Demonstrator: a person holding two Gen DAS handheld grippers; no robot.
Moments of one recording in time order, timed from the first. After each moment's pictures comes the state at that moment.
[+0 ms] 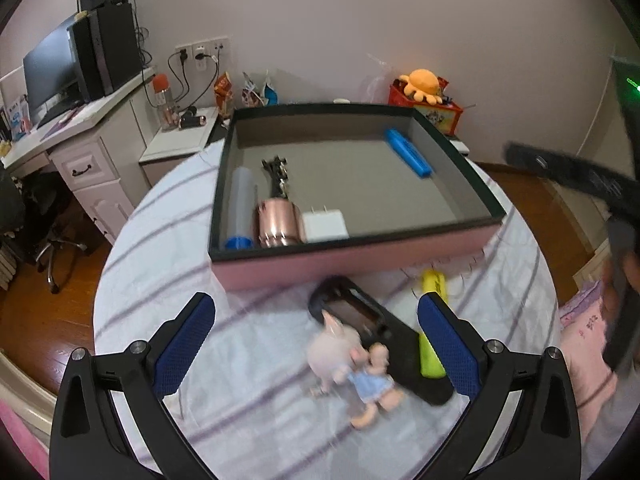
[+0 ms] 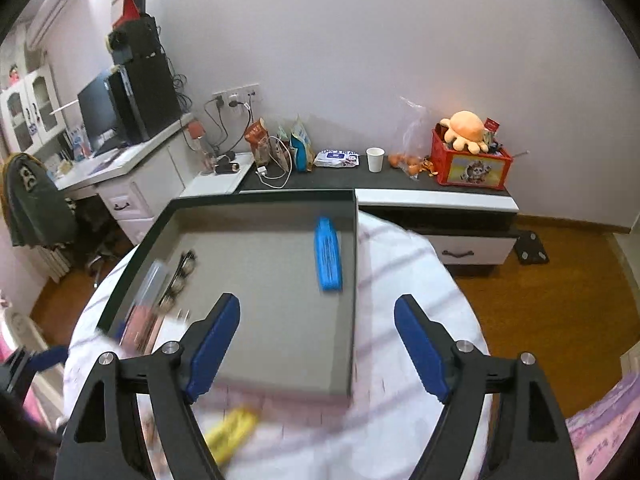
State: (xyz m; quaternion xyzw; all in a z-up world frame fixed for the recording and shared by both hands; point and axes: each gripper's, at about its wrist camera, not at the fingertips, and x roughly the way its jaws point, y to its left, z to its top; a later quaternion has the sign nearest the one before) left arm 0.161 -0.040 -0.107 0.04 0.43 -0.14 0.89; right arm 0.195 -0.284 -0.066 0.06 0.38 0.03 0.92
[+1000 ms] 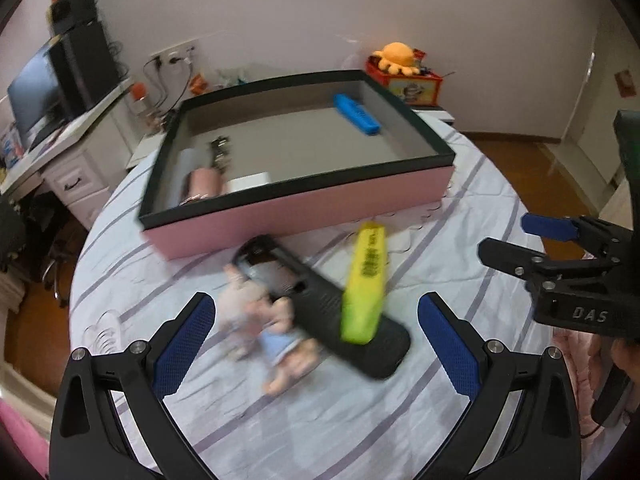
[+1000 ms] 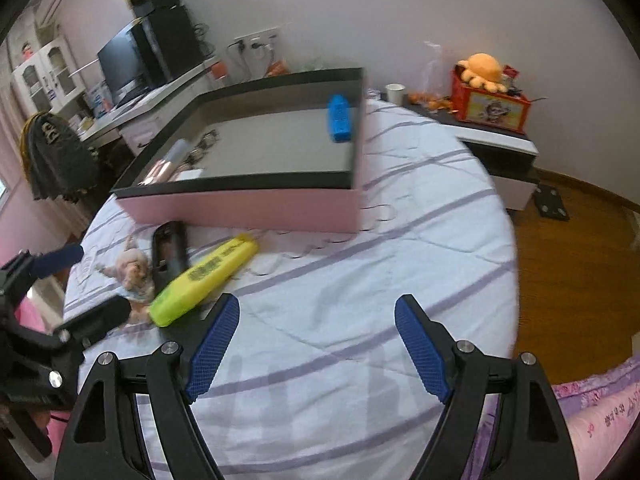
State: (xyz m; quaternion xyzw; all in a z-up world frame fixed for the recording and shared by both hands) left arm 0.125 -0.110 -0.129 0.10 0.43 -0.16 0.88; right arm 0.112 -0.295 -0.137 0.07 0.45 0.07 0.89
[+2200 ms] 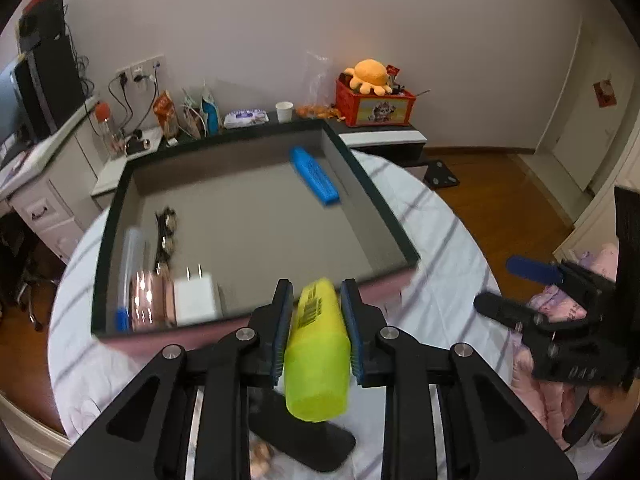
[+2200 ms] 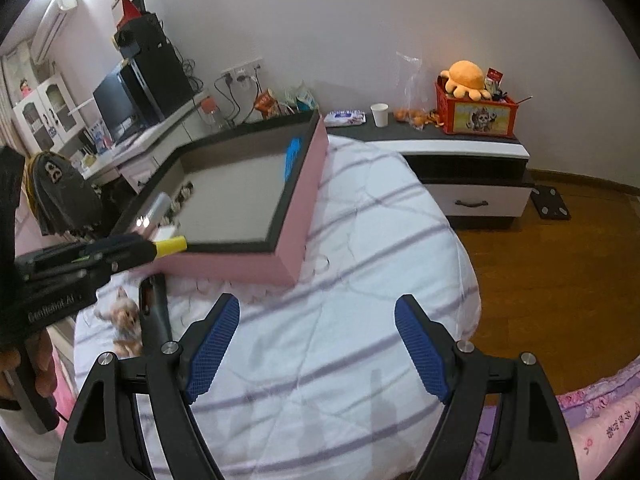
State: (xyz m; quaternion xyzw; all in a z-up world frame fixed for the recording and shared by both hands) left arm 0.192 -0.158 -0.086 0.07 0.43 -0.21 0.88; right arm 0.137 -0.354 -0.117 0.11 0.42 0.08 0.90
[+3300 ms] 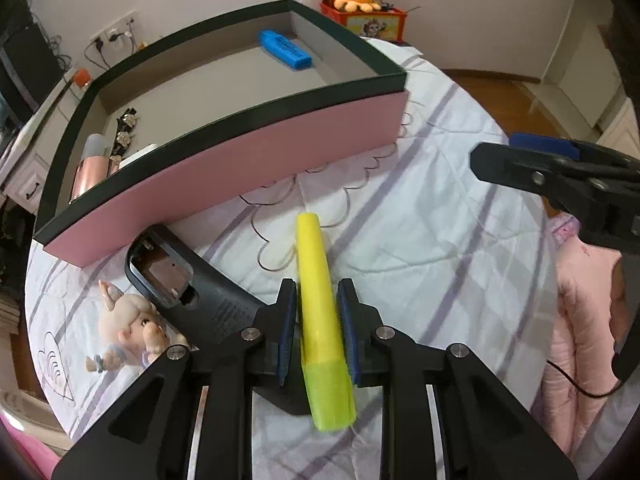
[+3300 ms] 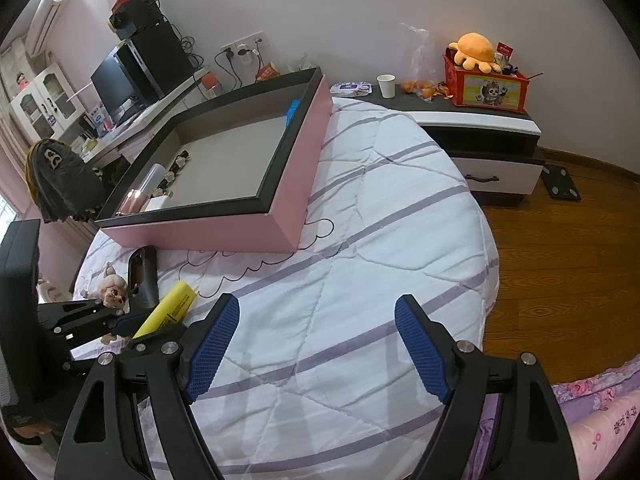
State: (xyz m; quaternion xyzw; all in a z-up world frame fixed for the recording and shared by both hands) left arm 0.142 -0.171 -0.169 0.15 0.52 -0.21 0.82; right arm 0.139 -0.349 -0.147 0.12 0.46 0.09 0.88
